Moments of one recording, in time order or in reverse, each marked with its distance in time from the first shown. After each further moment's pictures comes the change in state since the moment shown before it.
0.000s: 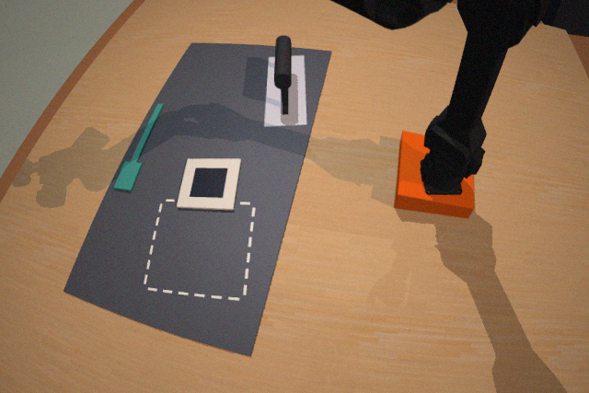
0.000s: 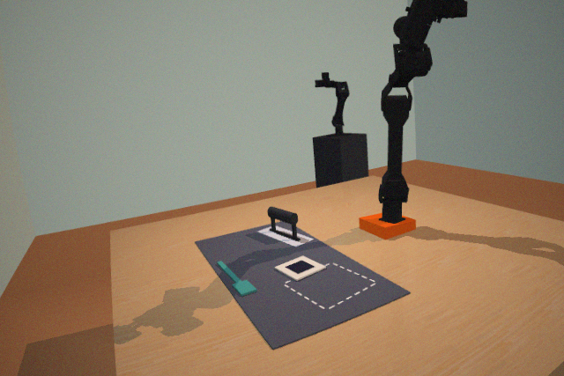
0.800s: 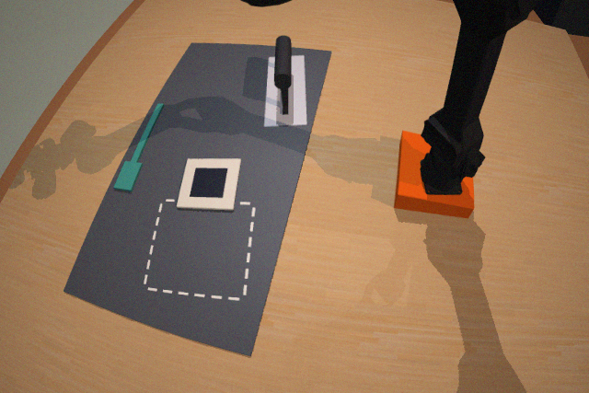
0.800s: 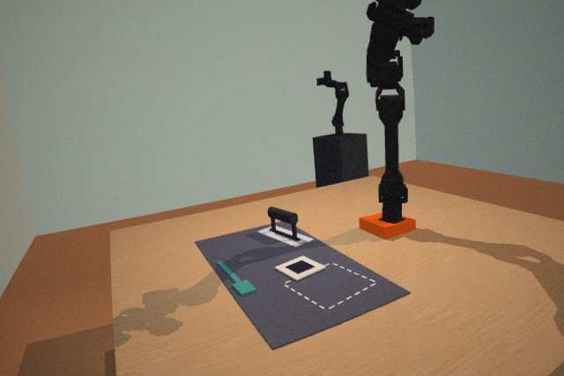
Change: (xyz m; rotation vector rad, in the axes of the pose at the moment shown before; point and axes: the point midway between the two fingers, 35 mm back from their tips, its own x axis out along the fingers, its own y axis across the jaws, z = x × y) arm -0.058 0.092 -0.018 0.226 -0.094 0.313
